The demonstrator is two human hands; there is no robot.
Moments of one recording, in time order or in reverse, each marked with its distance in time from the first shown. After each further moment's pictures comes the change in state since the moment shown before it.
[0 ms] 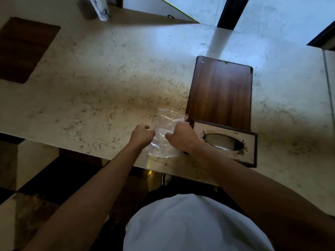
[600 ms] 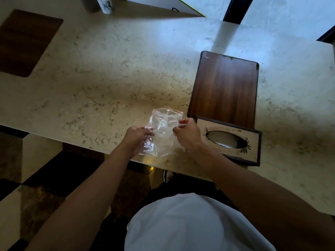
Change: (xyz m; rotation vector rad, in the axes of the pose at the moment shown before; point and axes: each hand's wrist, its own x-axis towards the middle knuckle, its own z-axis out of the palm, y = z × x) left_hand -0.017 -0.015 -0.016 -0.577 -0.132 -0.136; right_hand -0.007 0.005 0.007 0.670 0.114 0.265
